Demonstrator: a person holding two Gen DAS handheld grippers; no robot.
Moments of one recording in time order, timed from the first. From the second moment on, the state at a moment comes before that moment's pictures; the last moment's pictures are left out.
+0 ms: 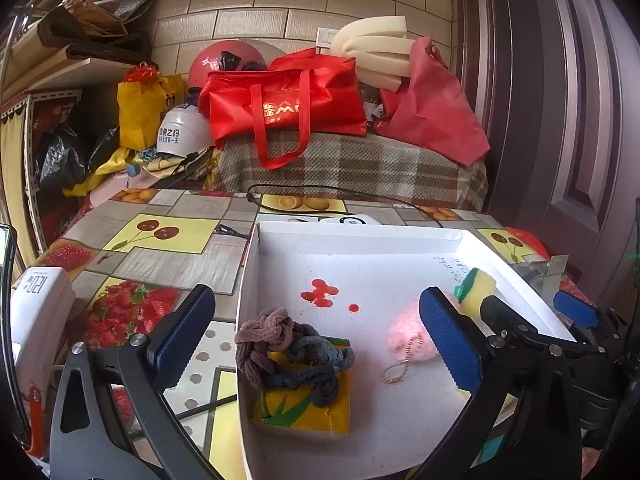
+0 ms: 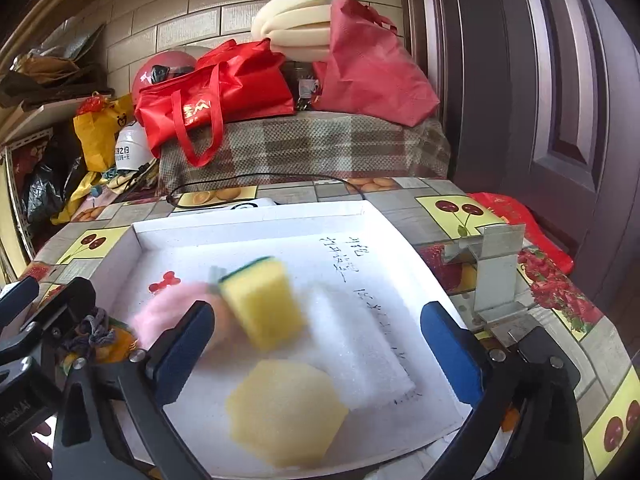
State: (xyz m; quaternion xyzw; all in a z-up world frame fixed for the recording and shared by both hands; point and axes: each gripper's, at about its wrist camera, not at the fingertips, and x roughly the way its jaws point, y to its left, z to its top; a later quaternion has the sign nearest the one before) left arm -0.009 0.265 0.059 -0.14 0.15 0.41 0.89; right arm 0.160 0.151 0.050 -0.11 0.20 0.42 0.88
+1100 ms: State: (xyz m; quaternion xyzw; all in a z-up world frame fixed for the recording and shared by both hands) left arm -0.012 0.253 0.068 -0.11 0.13 0.42 0.89; right arm 0.145 0.135 0.059 -0.10 0.13 0.39 0.91
